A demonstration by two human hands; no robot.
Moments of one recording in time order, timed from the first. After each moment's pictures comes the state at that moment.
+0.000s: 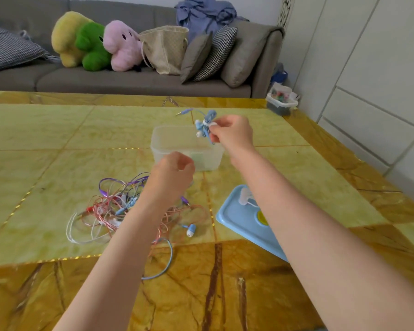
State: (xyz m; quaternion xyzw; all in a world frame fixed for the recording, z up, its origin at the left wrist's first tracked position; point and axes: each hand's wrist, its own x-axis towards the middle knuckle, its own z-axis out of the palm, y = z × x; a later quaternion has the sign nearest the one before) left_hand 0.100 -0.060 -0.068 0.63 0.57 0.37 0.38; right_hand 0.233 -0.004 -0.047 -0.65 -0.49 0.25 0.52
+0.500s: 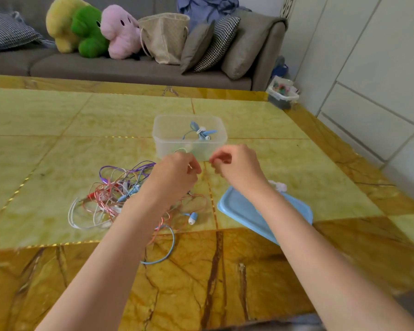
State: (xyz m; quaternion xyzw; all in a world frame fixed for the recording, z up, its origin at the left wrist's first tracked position) left_hand 0.093 -0.069 -0.071 0.76 0.56 0.22 0.26; right_hand 0.229 -0.073 -0.075 -0.66 -0.63 0.18 0.37
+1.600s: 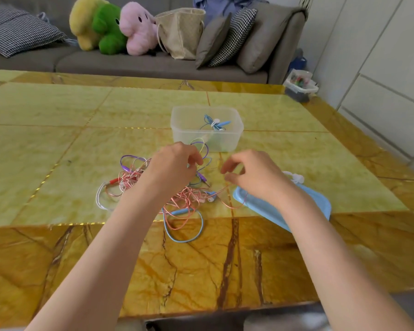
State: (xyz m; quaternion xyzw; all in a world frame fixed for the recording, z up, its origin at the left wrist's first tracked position) left_hand 0.062 -0.081 -0.072 0.79 0.56 0.22 0.14; right_hand 0.229 -0.104 -0.071 -0.65 -0.71 0.18 0.19
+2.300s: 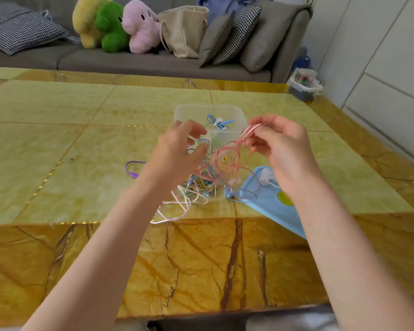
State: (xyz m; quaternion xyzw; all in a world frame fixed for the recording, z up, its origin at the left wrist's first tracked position) left_hand 0.061 -0.075 -0.069 0.76 0.48 0.38 0.20; right_hand 0.233 -0.102 -0.049 -0.50 -0.46 0.40 0.62
